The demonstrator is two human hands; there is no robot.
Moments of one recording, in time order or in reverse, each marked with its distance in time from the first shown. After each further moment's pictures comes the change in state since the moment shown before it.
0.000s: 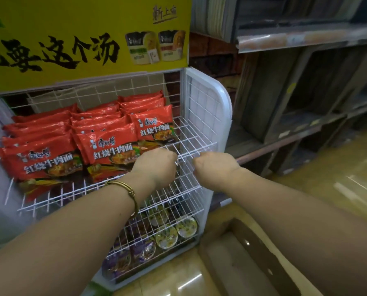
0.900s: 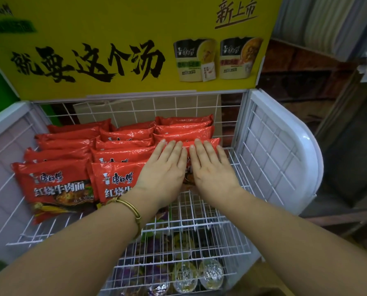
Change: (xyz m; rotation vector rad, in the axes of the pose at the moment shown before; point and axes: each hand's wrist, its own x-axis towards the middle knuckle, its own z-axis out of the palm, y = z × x) left_hand 0.109 -0.086 0.017 0.402 0.076 -0.223; right_hand 0.215 0.006 0.021 -0.087 0.279 -0.283
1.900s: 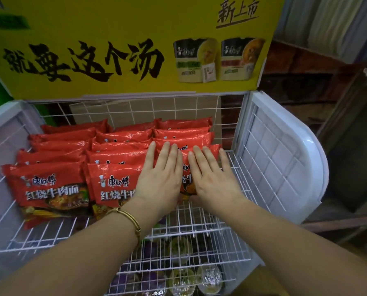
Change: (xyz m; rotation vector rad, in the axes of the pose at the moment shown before) left_hand 0.002 0.007 0.016 0.098 -0.041 -0.105; right_hand -0.001 0.006 0.016 0.007 0.056 -0.023
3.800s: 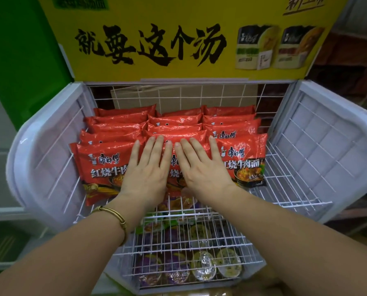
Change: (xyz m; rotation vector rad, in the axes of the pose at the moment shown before) left_hand -0.084 -0.119 0.074 -0.168 0.044 -0.131; right_hand 0.040 -0.143 -0.030 -0.082 0.018 -0.130
